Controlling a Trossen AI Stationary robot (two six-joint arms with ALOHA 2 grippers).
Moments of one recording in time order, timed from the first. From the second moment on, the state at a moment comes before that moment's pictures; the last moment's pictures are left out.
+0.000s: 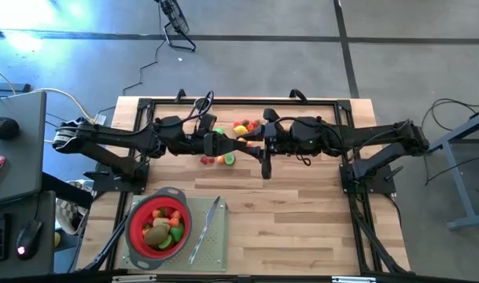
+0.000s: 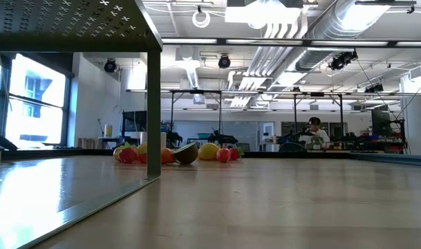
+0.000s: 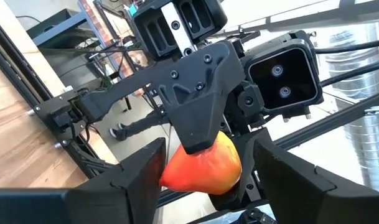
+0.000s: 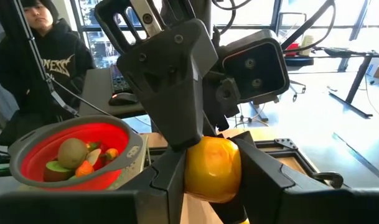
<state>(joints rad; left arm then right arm) -0.05 1.27 1.11 0.36 -0.04 -1.11 0.10 1.43 1.43 -0.11 0.18 0.05</state>
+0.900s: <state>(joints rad) -0.05 1.27 1.11 0.34 -0.03 -1.13 0.10 1.43 1.43 -0.11 0.18 0.05</state>
